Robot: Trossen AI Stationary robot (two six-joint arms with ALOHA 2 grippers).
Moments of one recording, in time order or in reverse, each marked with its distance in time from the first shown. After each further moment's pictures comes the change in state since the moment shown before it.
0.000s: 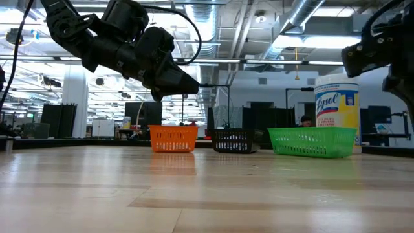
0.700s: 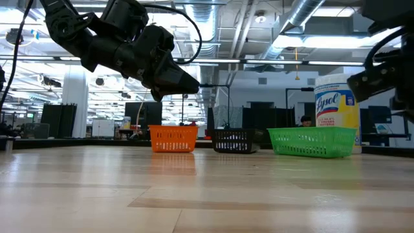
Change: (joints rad) left arm -0.012 0.000 0.000 0.000 0.001 0.000; right arm -0.045 -0.007 -0.123 0.078 -0.102 -0.011
